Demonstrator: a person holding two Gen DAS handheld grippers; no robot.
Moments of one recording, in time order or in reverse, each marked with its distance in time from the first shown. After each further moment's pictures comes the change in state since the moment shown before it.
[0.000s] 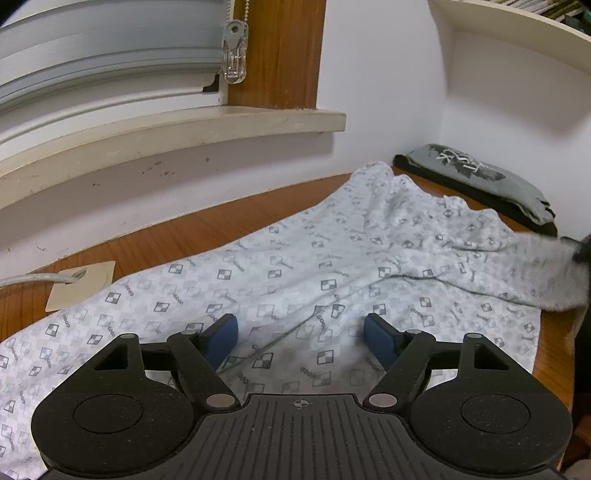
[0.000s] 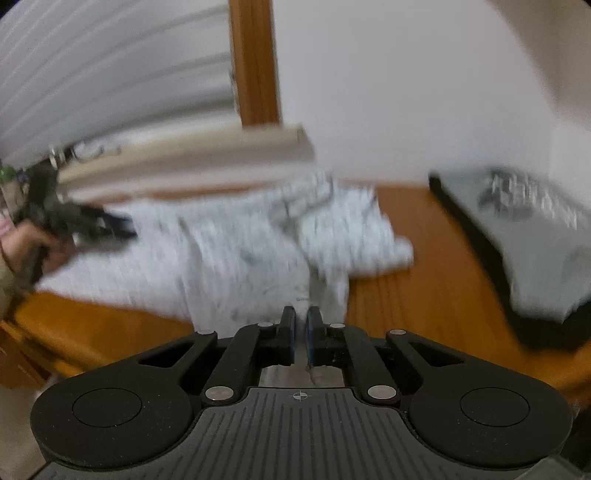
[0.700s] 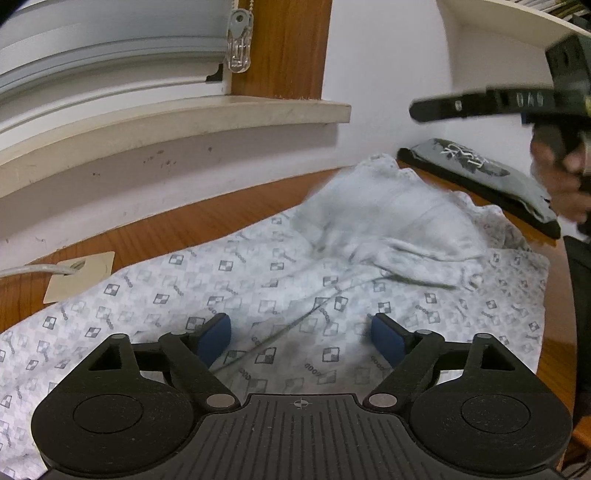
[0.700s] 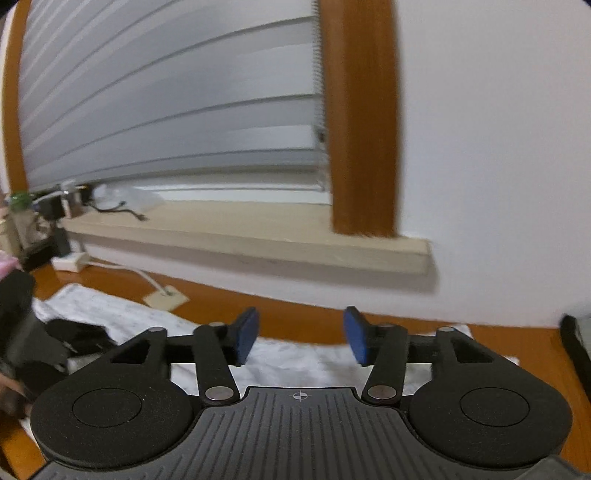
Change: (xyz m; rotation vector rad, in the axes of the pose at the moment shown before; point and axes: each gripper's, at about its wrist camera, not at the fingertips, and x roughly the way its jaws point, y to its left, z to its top) left arm 0.004 0.001 0.000 0.006 0.023 0.007; right arm 0.176 0.100 0.138 -0.097 -0.086 0.143
